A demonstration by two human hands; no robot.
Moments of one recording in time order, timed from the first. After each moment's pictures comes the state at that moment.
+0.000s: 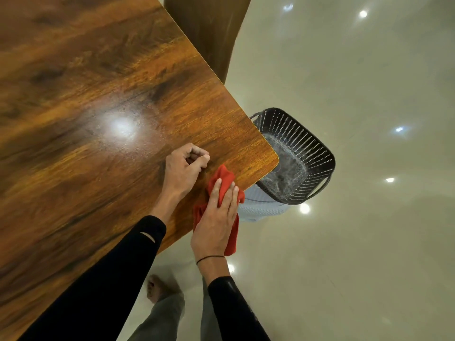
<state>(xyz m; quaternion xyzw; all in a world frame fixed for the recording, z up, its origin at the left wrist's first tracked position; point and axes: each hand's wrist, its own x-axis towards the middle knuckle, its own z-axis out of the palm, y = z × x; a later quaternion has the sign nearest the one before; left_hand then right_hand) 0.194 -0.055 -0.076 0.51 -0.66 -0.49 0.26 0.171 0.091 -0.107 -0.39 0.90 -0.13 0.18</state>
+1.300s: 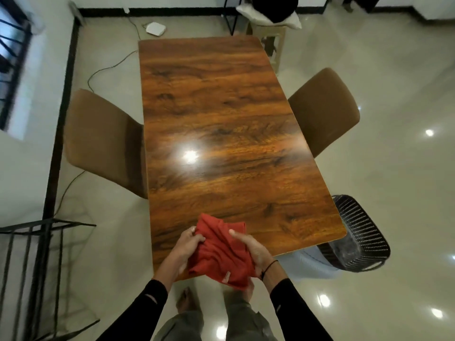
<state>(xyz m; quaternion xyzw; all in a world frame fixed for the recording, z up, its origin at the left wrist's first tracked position) 0.509 0.040 0.026 0.66 -0.21 -0.69 0.22 0.302 0.055 0.063 -0.11 0.56 -0.25 0.78</state>
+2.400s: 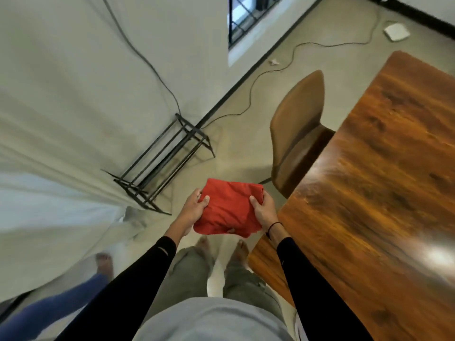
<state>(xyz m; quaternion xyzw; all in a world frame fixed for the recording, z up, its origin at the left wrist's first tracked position) 0.798 0.165 0.048 0.77 -0.02 -0.46 0.45 0.651 -0.006 0.048 -0.61 0.51 0.01 0.61</state>
